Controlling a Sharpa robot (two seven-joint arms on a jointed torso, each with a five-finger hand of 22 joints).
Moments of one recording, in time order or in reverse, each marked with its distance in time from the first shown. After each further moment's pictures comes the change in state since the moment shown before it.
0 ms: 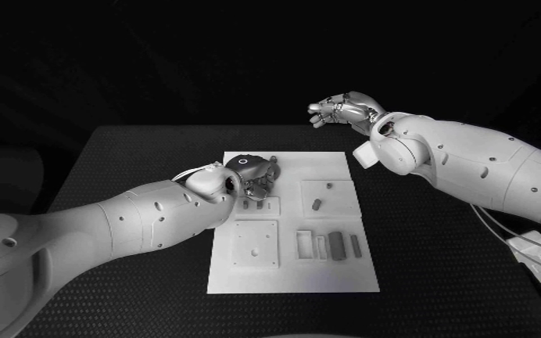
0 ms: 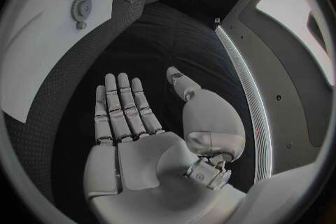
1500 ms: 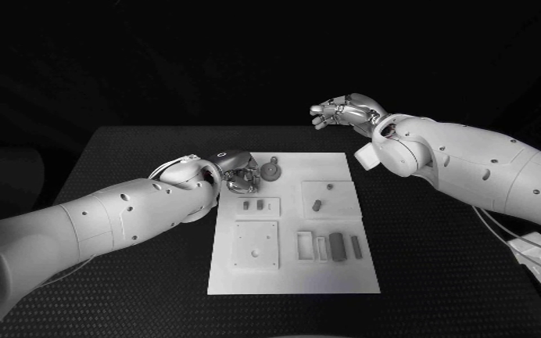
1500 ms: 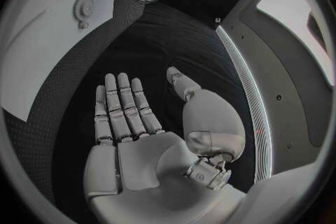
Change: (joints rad) left arm -0.007 -0.119 0.093 0.069 0.154 0.078 0.054; left_hand -0.005 0.009 -0.004 -0.007 -0.003 0.007 -0.001 0.001 0.003 0.008 -0.005 -0.001 0.008 0.026 -0.004 0.012 0.022 -0.006 0.023 -0.008 0.011 0.007; right arm -0.003 -0.007 0.000 0.000 0.000 0.000 0.001; right_hand 0.000 0.000 0.000 0.000 0.000 0.000 0.000 0.000 -0.001 0.000 0.000 0.000 -0.001 0.000 0.000 0.000 0.000 0.000 0.000 0.000 0.000 0.000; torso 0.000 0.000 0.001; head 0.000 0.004
